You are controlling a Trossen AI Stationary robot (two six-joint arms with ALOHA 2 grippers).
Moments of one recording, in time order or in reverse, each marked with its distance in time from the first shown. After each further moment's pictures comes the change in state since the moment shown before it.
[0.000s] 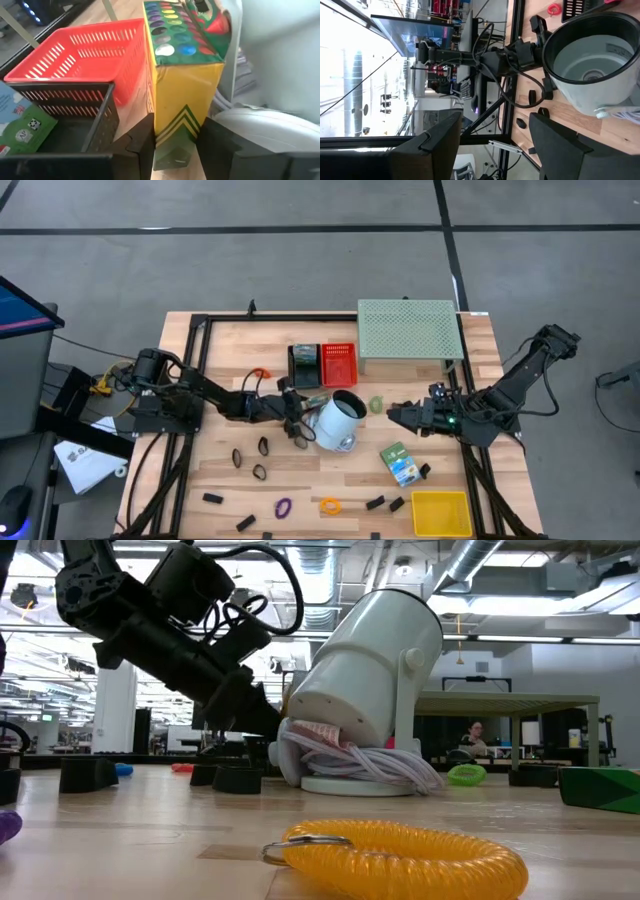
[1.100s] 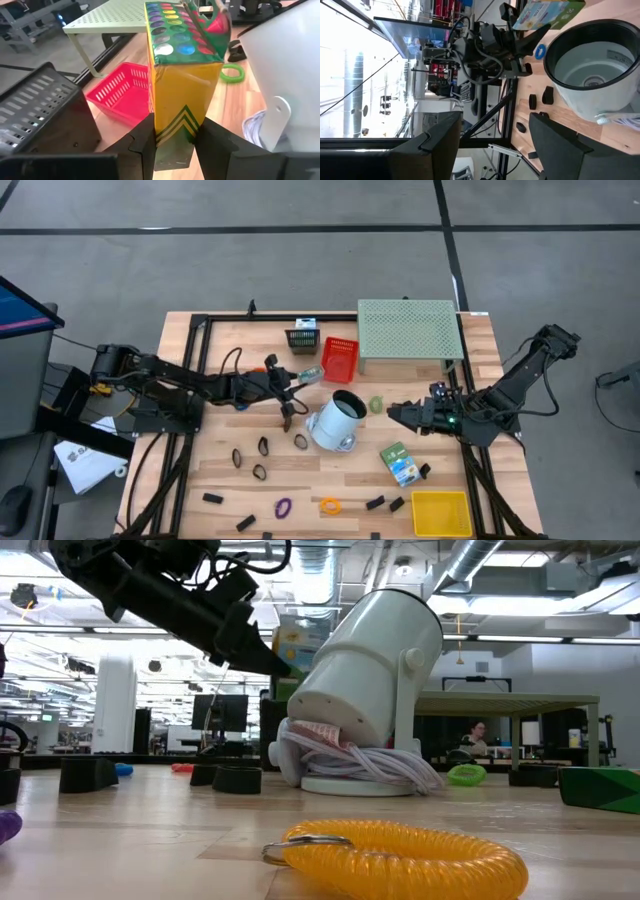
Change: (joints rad) left arm 0.109 -0.340 -0.001 -0.218 0.001 0.011; right arm 0.000 0.000 -0.001 0.007 0.021 -0.027
